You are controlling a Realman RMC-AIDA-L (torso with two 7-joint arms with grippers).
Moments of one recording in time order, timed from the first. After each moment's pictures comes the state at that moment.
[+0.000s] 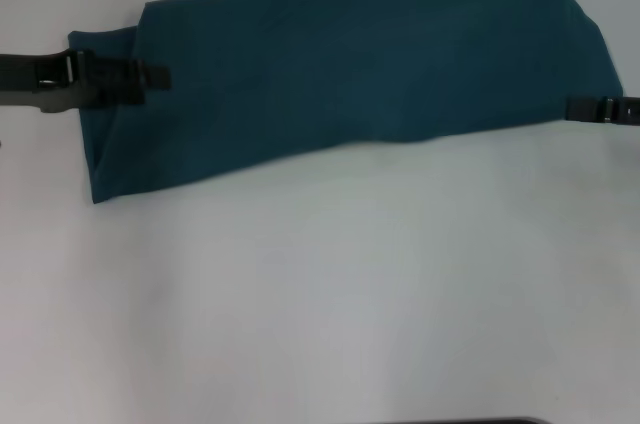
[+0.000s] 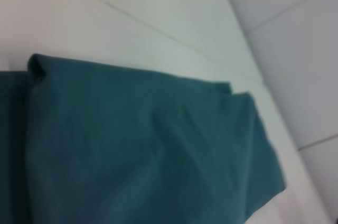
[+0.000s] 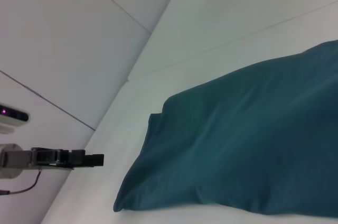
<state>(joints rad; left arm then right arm) -0.56 -1.96 -2.39 -0.78 -1.02 1.58 -2.40 0.38 1.94 -0.58 -0.76 -2.05 -1.74 2.06</state>
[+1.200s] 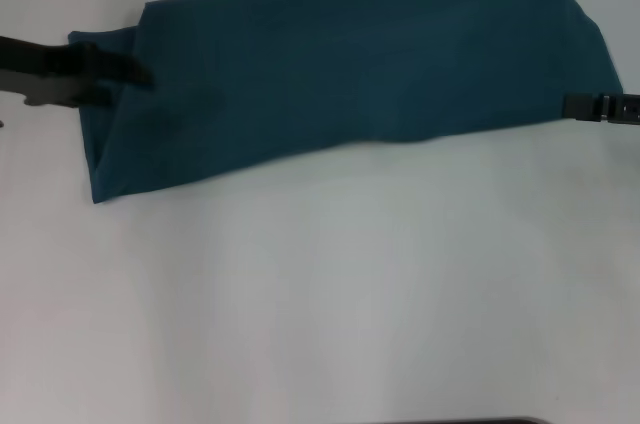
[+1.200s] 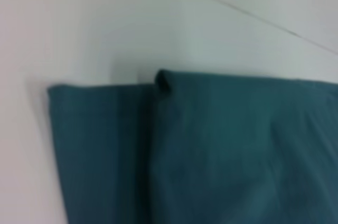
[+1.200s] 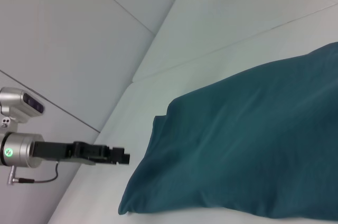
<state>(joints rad) -0.65 -2.00 -2.37 -0.85 -0.72 1.41 -2.64 0.39 1.93 -0.57 -0.74 -2.05 -1.74 2.06</state>
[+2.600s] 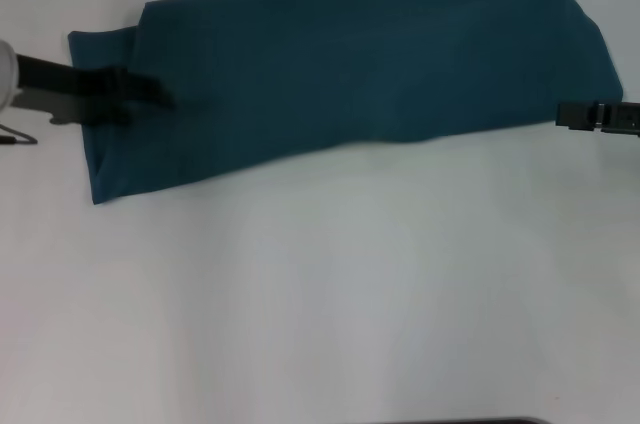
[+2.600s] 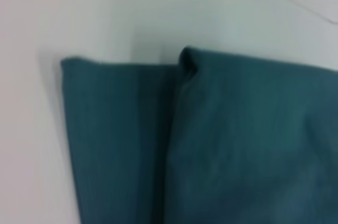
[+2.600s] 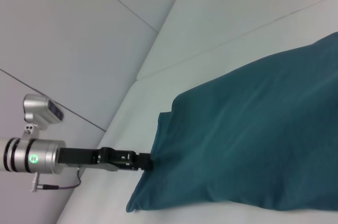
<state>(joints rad) -0.67 -2.06 -2.38 -0.82 -0.62 1.31 -2.67 0.39 1.94 -0.57 -0.71 -2.05 -1.74 2.06</state>
